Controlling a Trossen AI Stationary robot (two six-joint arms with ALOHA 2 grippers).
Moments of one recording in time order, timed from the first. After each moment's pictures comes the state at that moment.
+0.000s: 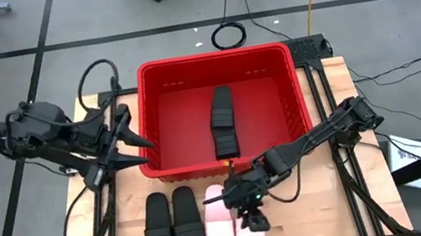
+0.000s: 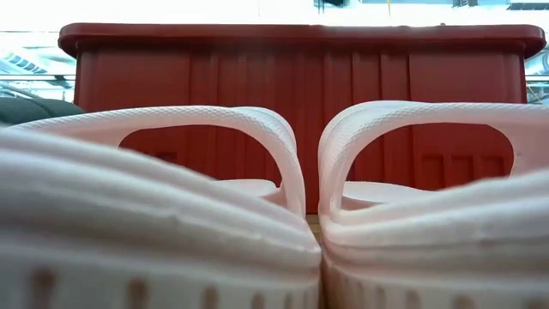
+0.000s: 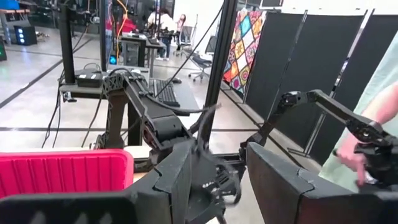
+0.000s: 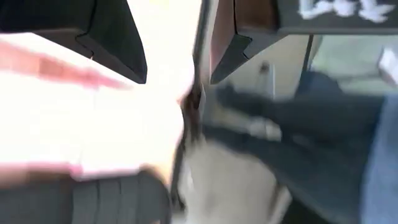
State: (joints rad) left arm -0.34 1.13 1.69 -0.61 0.01 -0.18; right arm 0.39 1.86 1.62 -0.64 -0.42 0.48
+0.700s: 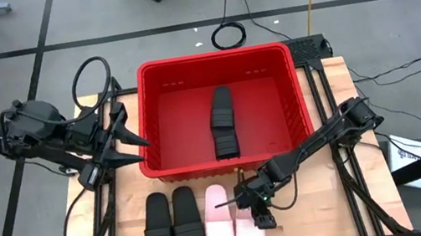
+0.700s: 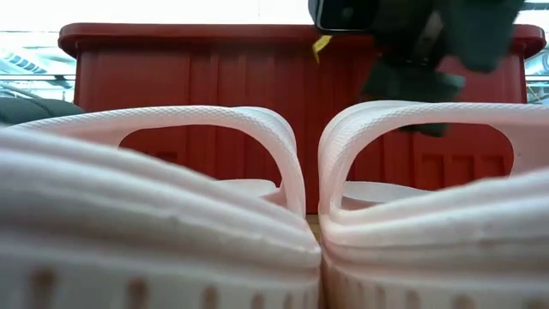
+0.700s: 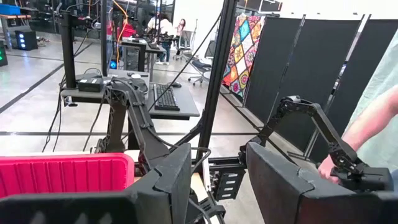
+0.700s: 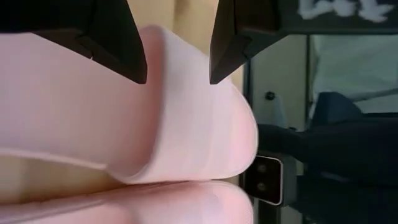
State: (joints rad) left arm -0.34 1.11 1.69 -0.61 0.01 -0.18; right arm 0.39 1.86 1.23 -0.37 -0.45 0.56
